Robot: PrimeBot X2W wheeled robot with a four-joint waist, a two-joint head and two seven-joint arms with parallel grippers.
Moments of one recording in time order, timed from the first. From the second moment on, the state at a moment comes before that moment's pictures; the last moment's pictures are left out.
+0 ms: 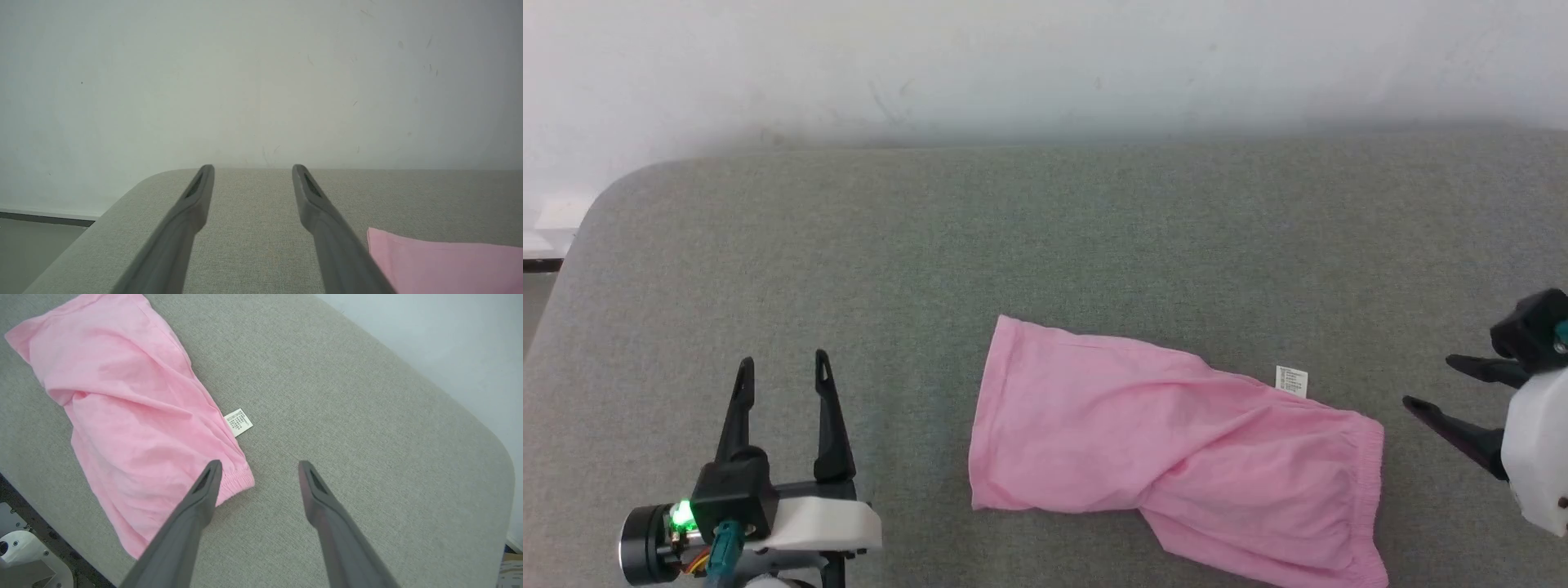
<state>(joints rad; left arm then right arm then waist) 0.02 0.06 0.00 -0.02 -0.02 0.16 -0.26 -0.42 -1.04 0.72 -0.06 0.85 0.13 0.36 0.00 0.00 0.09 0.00</state>
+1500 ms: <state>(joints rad) -0.60 0.30 -0.24 0.26 -0.17 -0.12 0.07 -0.63 -0.79 0.95 0.33 0.78 0.13 0.03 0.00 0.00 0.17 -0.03</state>
